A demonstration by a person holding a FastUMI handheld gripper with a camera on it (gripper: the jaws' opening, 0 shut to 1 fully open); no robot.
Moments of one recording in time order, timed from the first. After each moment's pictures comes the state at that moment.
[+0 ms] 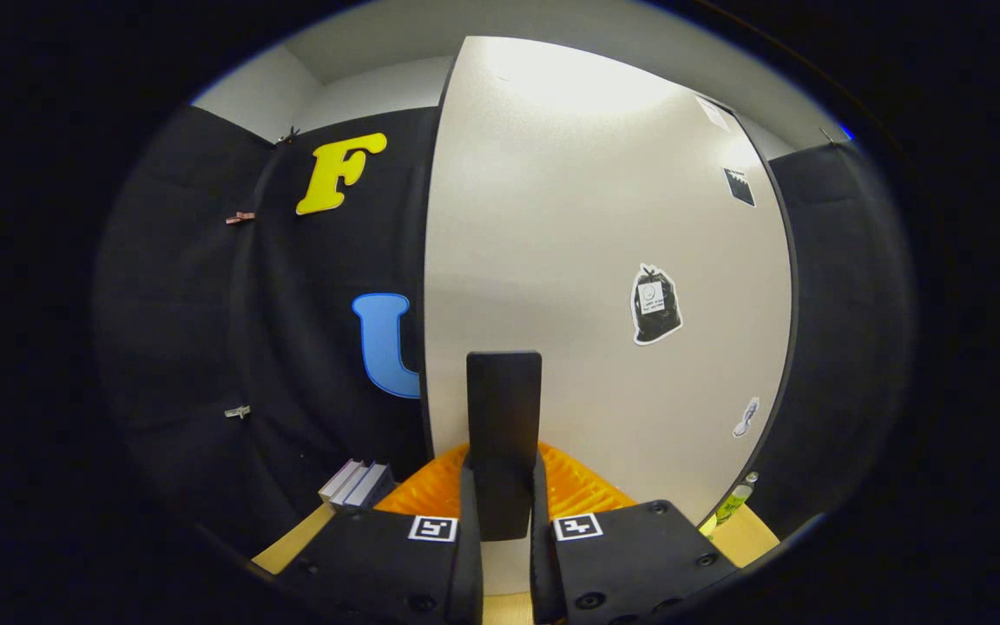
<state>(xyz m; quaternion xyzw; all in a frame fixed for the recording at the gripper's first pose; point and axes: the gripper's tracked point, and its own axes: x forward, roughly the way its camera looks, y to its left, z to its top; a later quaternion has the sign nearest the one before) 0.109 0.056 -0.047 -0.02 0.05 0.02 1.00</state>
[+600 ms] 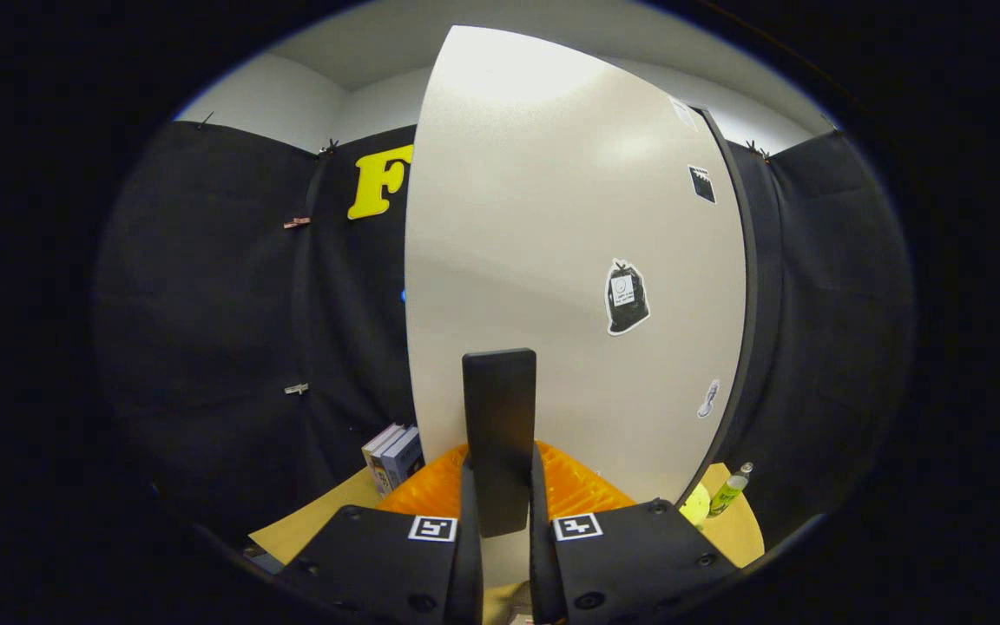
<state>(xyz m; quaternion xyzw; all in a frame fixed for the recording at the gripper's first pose) 0.017 0.013 -0.045 -0.01 0.07 0.12 0.99</state>
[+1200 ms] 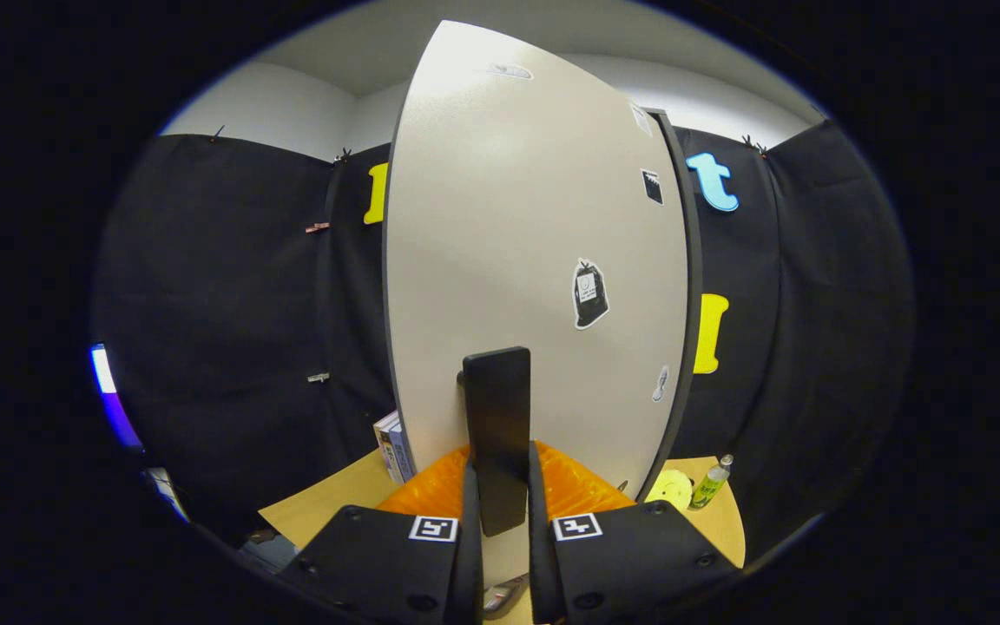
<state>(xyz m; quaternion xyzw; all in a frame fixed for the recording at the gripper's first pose) -0.030 -0.054 -0.041 0.00 0.08 0.15 0.99</state>
